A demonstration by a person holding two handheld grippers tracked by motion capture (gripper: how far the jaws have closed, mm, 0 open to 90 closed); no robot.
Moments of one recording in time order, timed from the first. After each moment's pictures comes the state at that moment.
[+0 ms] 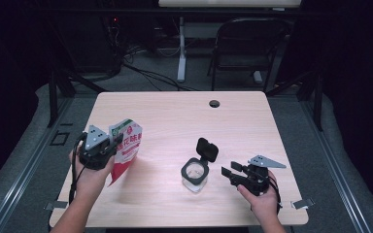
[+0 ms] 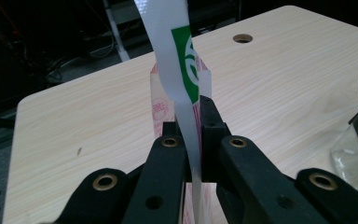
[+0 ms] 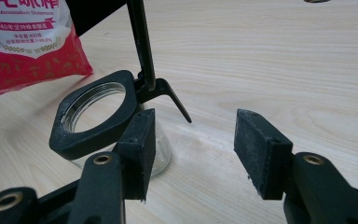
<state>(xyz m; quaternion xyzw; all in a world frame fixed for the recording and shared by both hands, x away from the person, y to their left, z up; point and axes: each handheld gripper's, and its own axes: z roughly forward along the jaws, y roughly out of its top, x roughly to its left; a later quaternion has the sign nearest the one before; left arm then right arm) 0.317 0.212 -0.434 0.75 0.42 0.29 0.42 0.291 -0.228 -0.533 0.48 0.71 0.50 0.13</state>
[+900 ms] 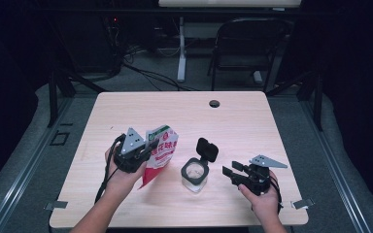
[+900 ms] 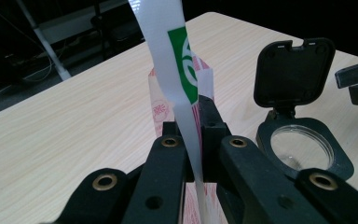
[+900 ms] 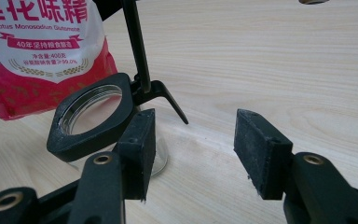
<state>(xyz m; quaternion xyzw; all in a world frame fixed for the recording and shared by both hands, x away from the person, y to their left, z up) 0.314 0.143 -0.441 0.80 0.32 0.24 0.45 0.292 -0.231 -0.533 0.48 0.70 0.51 0.13</state>
